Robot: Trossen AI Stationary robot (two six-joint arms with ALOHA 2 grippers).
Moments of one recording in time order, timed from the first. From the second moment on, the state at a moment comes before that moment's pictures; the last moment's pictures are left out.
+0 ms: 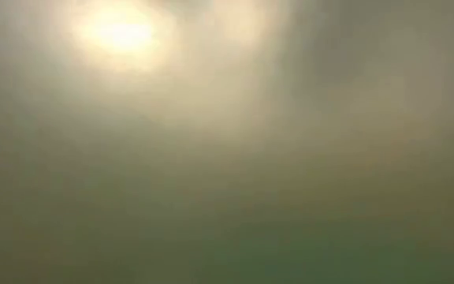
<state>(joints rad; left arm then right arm) -0.51 1.89 1.60 -0.59 -0.01 -0.68 0.10 1.47 1.06 -0.48 0.10 0.93</state>
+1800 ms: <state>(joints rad) 0.94 1.26 0.76 -0.50 0.04 -0.04 0.00 1.47 1.05 -0.51 0.40 1.17</state>
